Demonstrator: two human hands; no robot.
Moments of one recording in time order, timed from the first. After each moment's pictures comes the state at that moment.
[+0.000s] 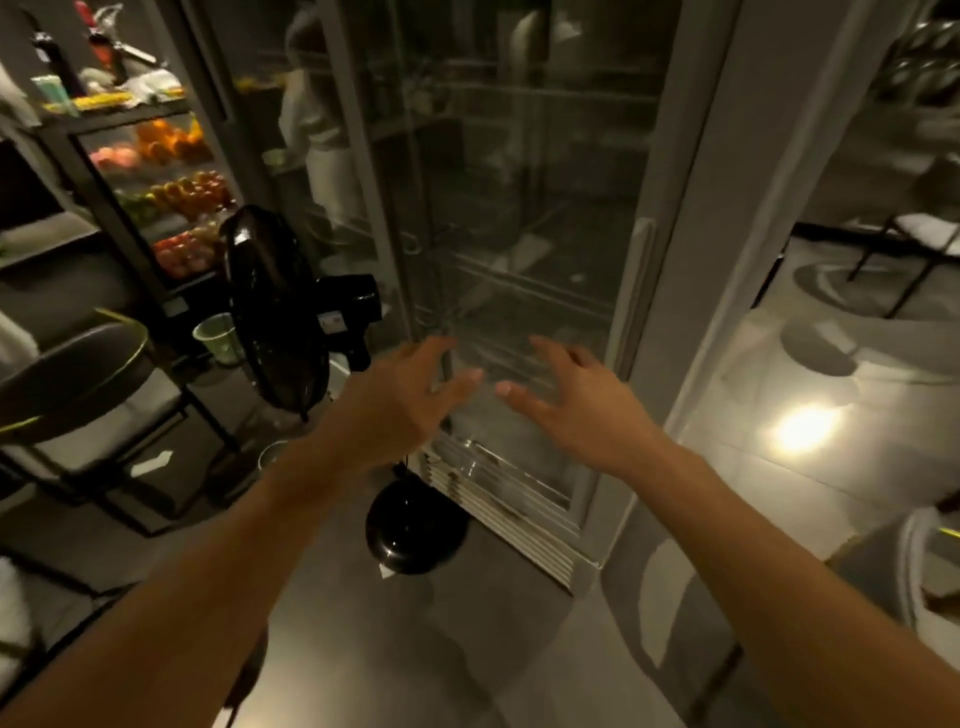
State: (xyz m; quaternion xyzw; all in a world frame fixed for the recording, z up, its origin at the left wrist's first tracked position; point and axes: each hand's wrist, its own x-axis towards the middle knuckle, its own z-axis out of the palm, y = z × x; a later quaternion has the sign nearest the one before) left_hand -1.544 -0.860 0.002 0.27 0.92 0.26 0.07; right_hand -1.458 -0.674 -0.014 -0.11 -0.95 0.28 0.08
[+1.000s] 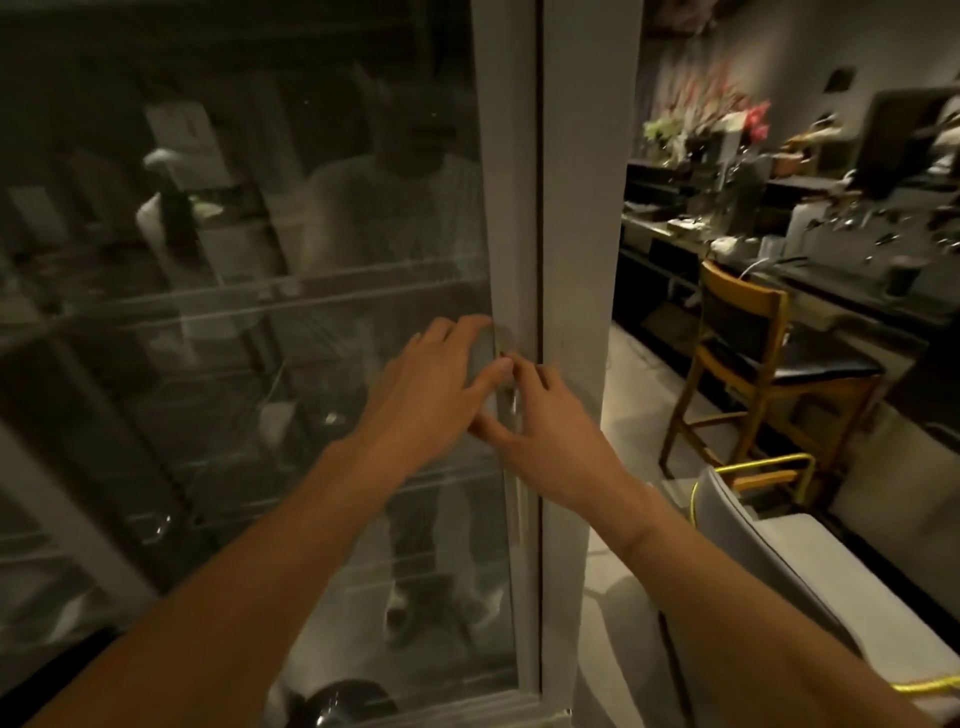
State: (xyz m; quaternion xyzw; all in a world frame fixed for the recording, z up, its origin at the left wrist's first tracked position) left_hand -1.714 -0.658 0.103 0.66 0.70 0.26 -0.05; right_hand -1.582 -0.618 0.055 -0.40 -0.83 0.21 0.33
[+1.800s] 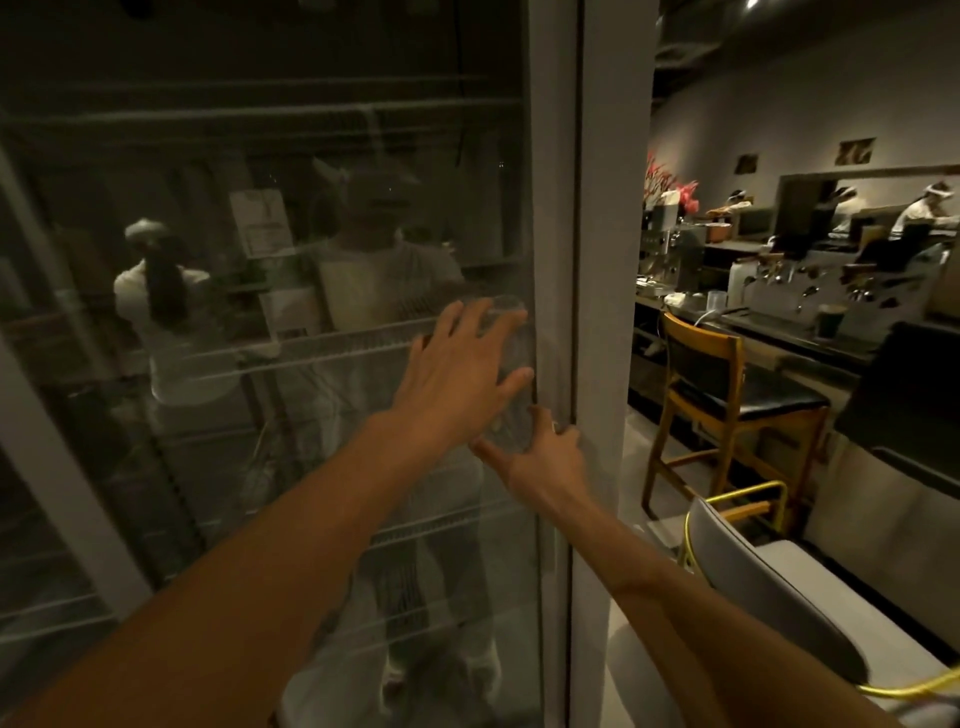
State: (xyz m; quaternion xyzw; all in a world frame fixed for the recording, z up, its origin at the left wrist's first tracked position) left_hand -1.750 -0.685 0.151 0.71 0.65 0.22 -0.15; right_hand -1.651 -0.645 0.047 -0.57 -0.67 0.32 0.34
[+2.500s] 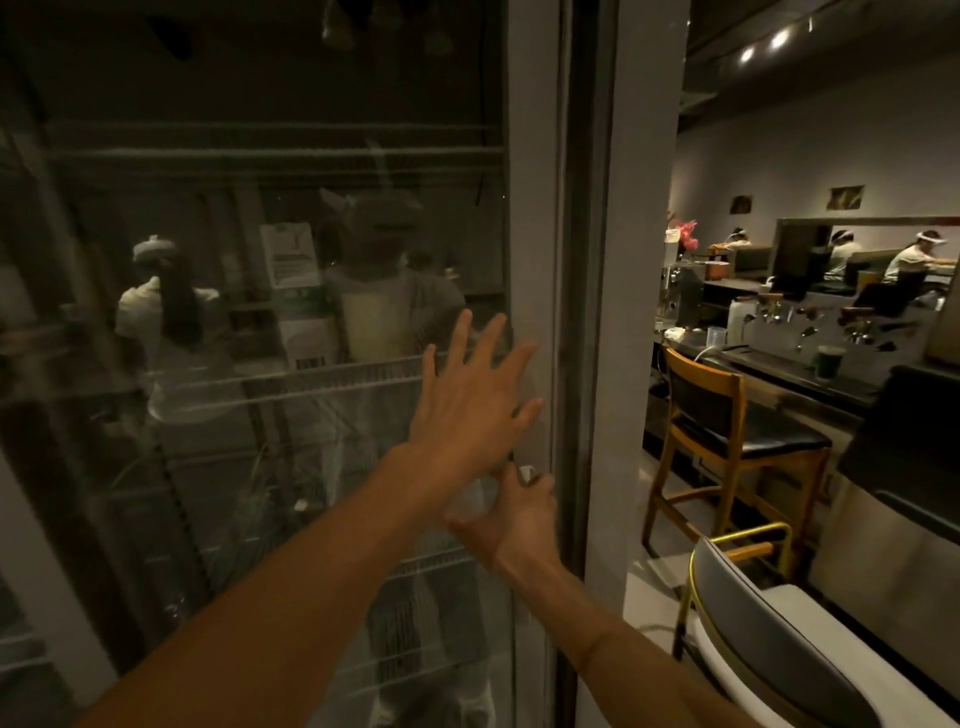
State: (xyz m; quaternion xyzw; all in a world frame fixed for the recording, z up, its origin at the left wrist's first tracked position) left_hand -1.764 -0.686 0.156 0.71 0.63 0.22 -0.19; right_hand -1.694 -0.676 0.049 -0.57 -0.70 0.30 0.31
